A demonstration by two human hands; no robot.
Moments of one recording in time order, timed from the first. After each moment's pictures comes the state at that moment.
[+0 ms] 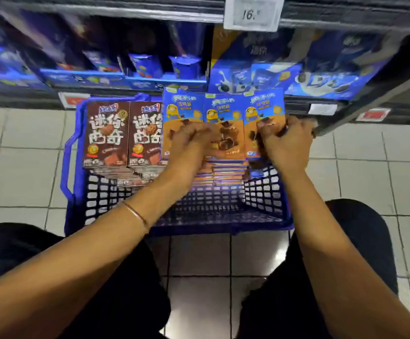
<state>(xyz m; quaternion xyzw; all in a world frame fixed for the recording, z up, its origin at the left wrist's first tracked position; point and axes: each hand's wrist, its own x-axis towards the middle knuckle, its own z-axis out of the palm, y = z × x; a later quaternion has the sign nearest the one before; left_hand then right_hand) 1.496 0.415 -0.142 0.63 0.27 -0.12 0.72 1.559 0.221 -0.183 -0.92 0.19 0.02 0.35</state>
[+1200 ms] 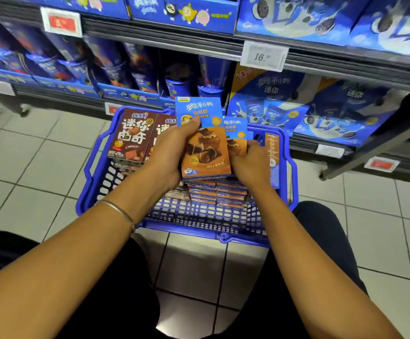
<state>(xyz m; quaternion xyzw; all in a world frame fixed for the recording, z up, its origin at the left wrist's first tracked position) 1.474 0.421 -0.093 0.48 0.35 -0.04 0.80 1.548 0.269 -0.190 -0.89 0.01 0.13 0.44</state>
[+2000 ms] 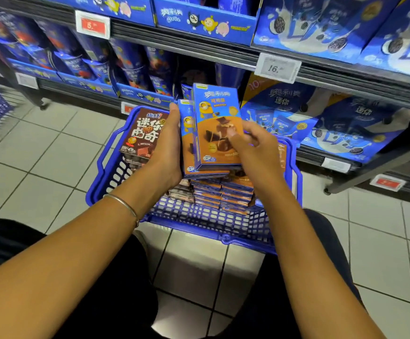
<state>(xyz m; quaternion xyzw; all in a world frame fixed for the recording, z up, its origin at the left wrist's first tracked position) 1.461 0.432 -0.091 0.43 0.31 0.01 0.85 1.513 0.282 -0.102 -0.75 -0.08 0.12 0.64</state>
